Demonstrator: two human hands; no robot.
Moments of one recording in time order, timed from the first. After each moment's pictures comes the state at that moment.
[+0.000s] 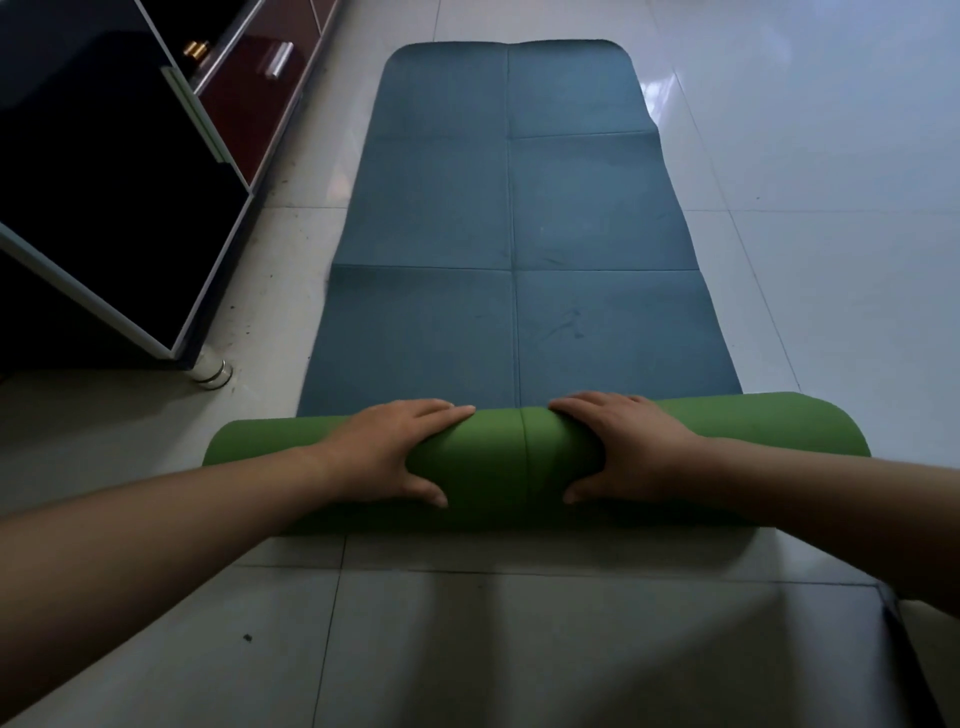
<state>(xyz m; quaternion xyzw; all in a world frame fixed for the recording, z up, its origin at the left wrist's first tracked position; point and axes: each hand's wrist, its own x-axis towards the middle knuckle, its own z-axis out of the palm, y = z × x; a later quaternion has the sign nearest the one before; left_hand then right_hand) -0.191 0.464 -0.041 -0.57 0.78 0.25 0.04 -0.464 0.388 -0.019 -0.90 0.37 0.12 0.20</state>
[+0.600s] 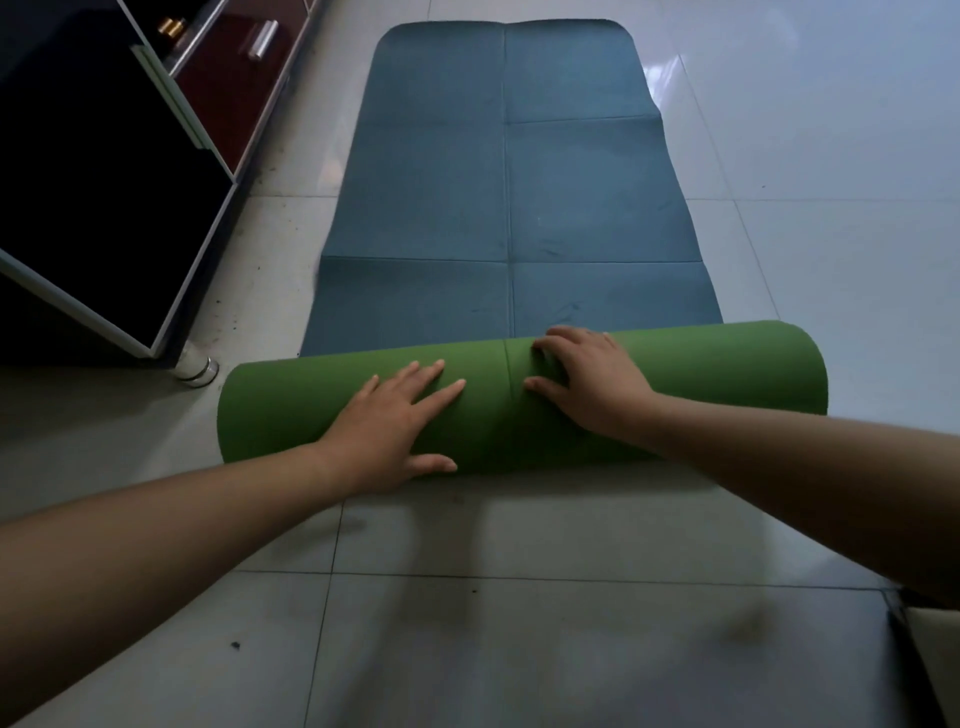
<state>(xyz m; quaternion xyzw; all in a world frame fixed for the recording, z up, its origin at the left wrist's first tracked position) -0.198 0.450 -0.054 -0.62 0.76 0.14 0.10 -0.424 0.342 -0.046 -0.88 0.46 -0.01 0.16</state>
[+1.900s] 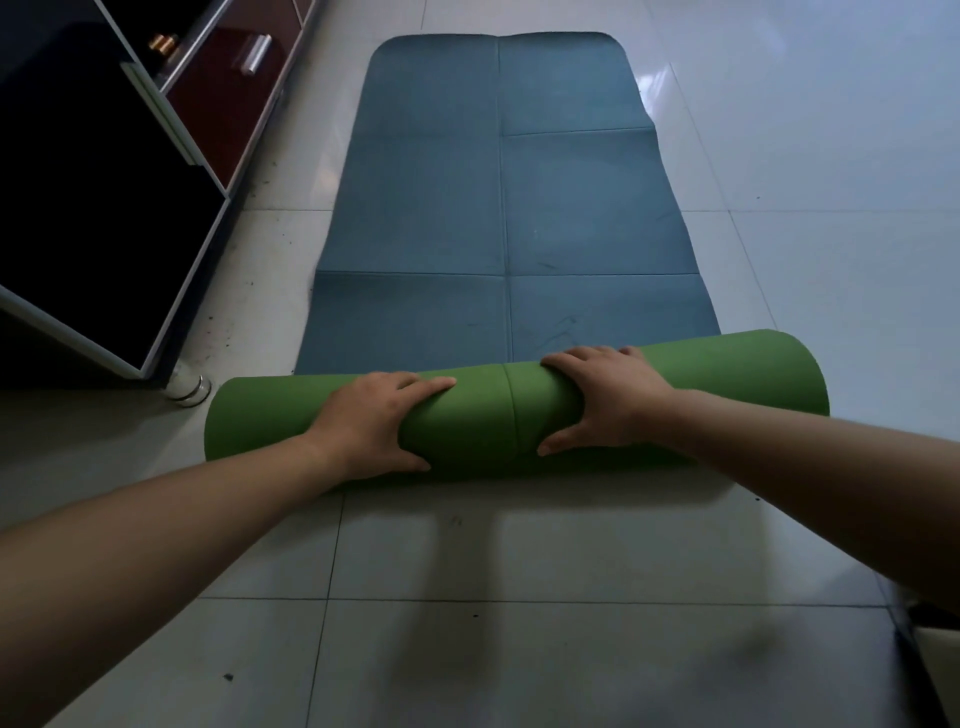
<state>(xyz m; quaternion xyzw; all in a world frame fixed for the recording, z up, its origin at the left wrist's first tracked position) -0.176 0.424 -0.057 -0.64 0.76 0.14 0.01 -0.439 0.320 -0.037 -0.89 0.41 0.14 0.14</state>
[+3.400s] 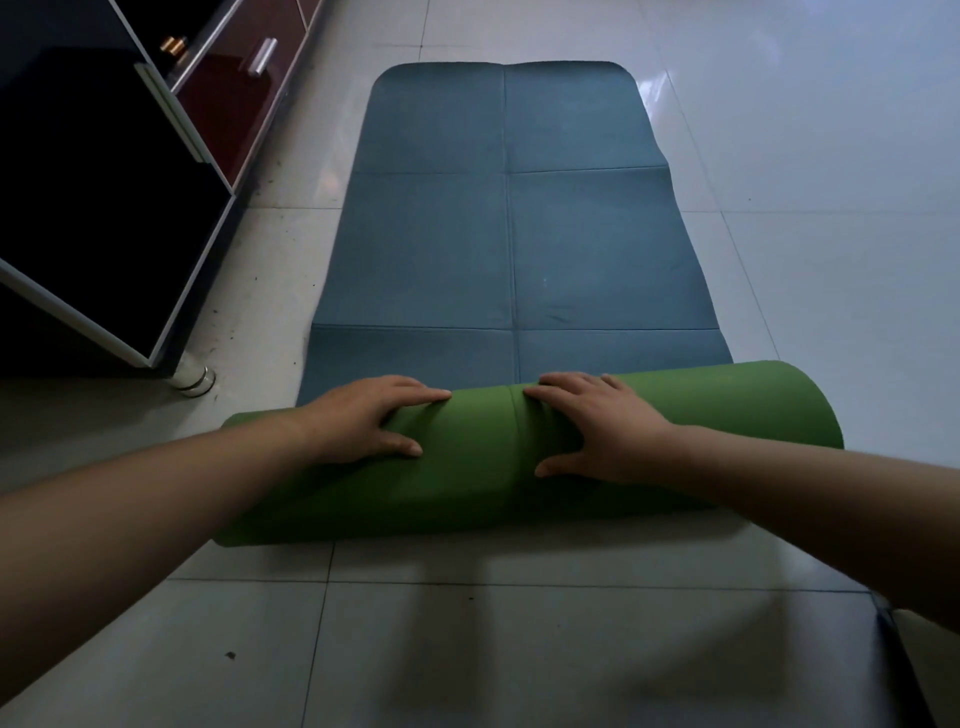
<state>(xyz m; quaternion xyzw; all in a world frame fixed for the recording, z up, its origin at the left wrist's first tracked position) -0.167 0.429 -0.040 -0.60 0.73 0.32 0.04 -0.450 0.366 -0.033 -0.90 0.37 0.12 0.18</state>
